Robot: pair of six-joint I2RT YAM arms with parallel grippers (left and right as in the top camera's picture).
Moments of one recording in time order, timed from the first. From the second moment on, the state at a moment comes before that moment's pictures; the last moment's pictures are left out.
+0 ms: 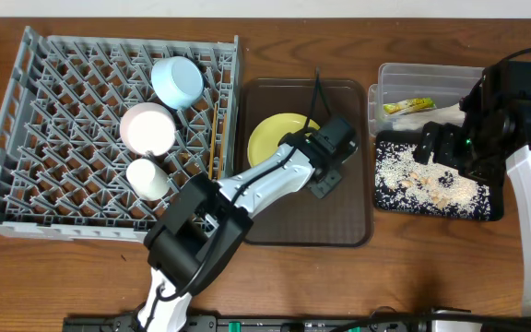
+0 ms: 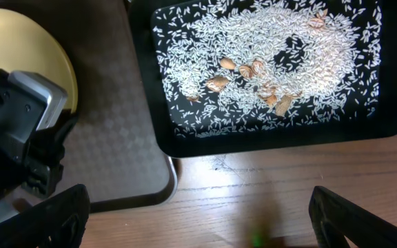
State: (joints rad) left arm -0.78 2.06 1.43 -0.64 0.02 0.04; right arm -0.07 1.47 1.47 -1.36 -0.10 0.27
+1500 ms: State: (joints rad) left arm -0.08 1.57 1.43 -0.57 0.71 -0.42; right arm -0.07 1.47 1.47 -1.37 -0.10 0.27
